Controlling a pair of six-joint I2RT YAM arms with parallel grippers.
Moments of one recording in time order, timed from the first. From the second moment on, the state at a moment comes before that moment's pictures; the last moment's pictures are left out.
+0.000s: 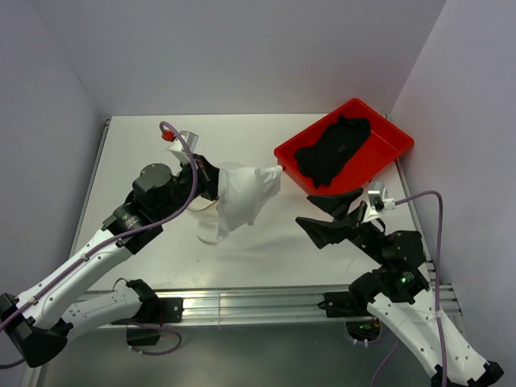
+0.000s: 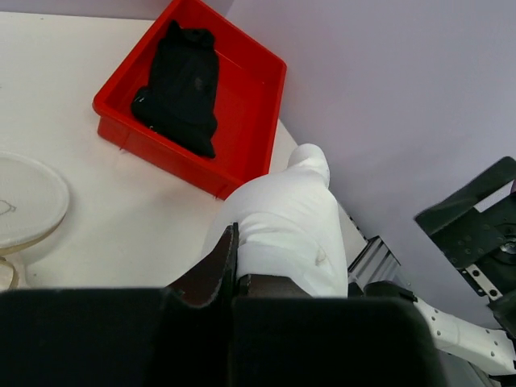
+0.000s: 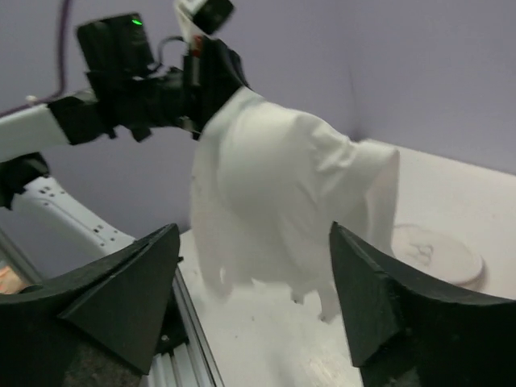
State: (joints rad) left arm -0.75 0.95 0.97 -0.09 0.06 -0.60; right arm 0.54 0.27 0.47 0.21 -0.42 0.49
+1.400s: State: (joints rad) left arm -0.74 0.88 0.85 0.12 0.22 -0.70; right arm 0.60 0.93 0.47 0.90 -0.71 0.84
